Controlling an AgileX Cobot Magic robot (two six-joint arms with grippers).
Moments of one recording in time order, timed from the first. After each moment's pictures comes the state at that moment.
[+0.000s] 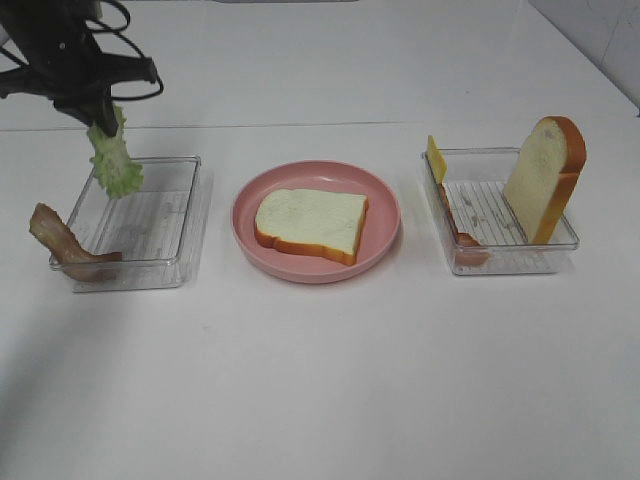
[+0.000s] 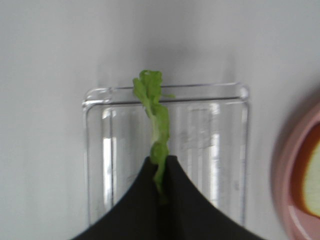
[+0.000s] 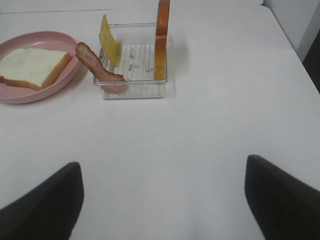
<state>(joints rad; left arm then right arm) -0.12 2.23 -1.97 -0.11 1.04 -0.17 -0.01 -0.01 -0.50 0.08 1.07 -0.04</state>
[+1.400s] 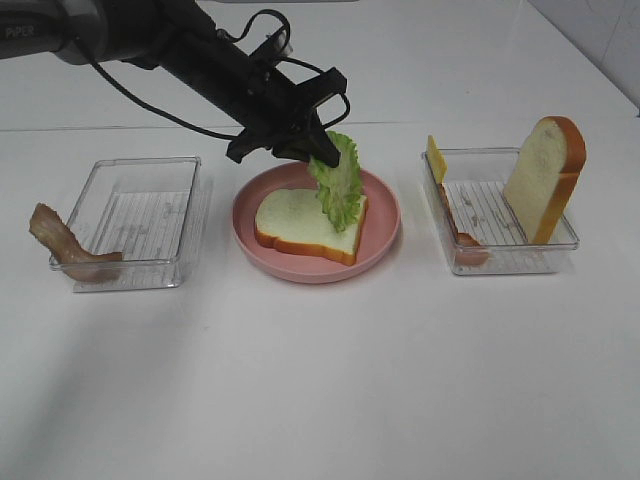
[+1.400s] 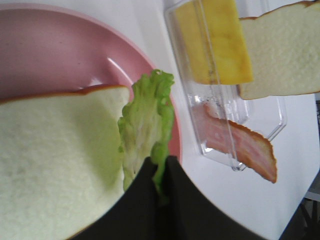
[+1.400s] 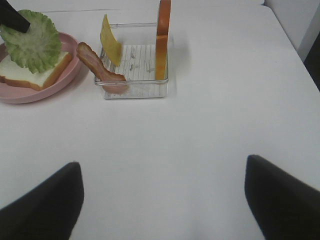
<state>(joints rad) -0.37 2.42 -2.03 -0.83 0.94 0.14 -0.01 -0.01 -0.50 0.08 1.07 -0.04</state>
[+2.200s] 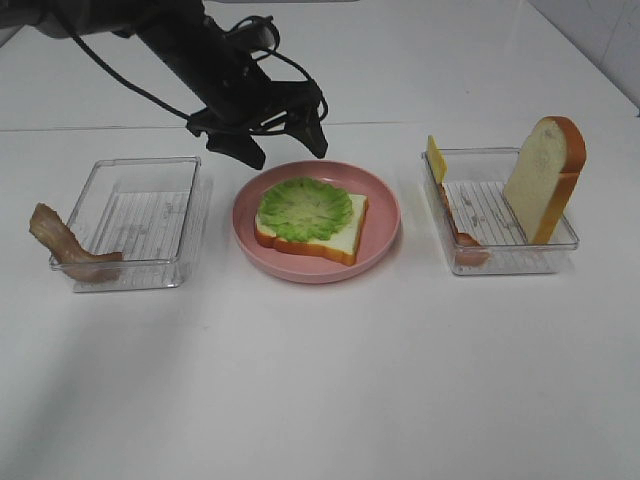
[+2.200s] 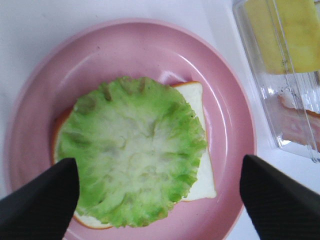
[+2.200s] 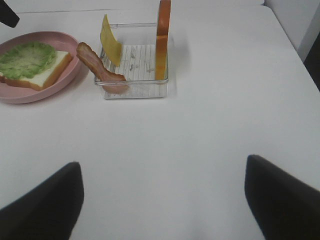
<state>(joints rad) -0.37 2.35 -2.03 -0.51 0.94 0.09 -0.01 -0.01 -0.50 0.08 1.07 -0.04</state>
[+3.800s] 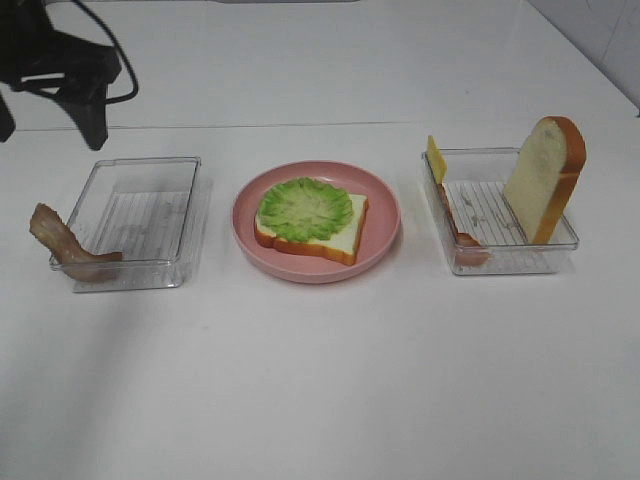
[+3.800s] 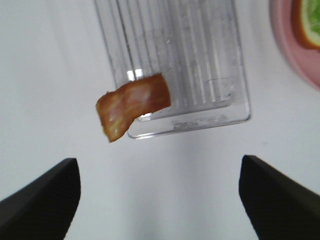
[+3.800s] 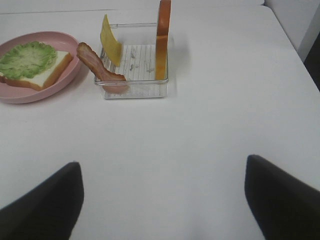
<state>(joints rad) -0.22 1.83 -1.59 0.01 1.22 -0.15 -0.01 -0.01 -0.50 0.08 1.07 -0.04</state>
